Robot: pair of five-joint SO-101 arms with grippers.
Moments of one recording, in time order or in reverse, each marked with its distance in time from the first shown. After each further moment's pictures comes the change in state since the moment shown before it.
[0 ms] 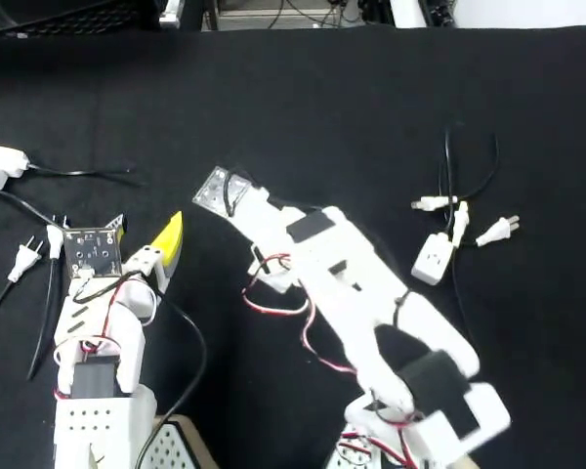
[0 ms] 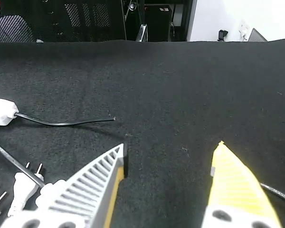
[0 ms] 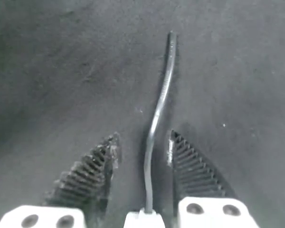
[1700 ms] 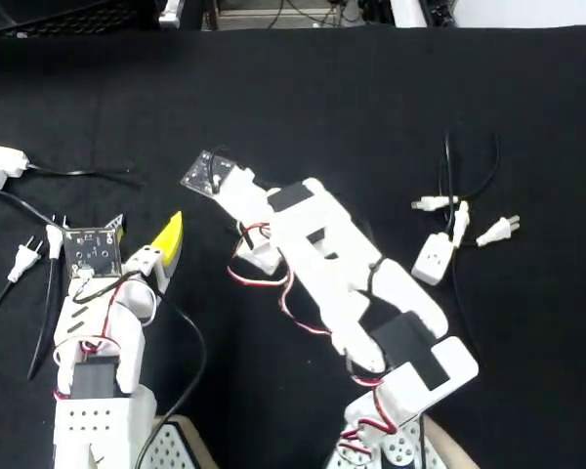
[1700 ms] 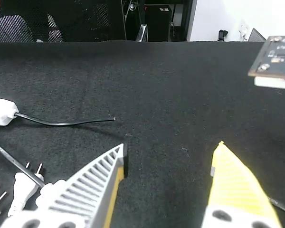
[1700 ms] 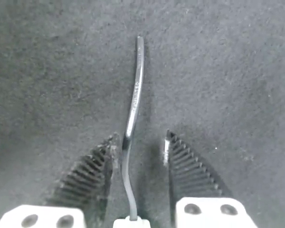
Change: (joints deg) left arm 0.0 0.0 0.0 0.0 0.0; right arm -0.1 11.9 -15.6 7.0 0.0
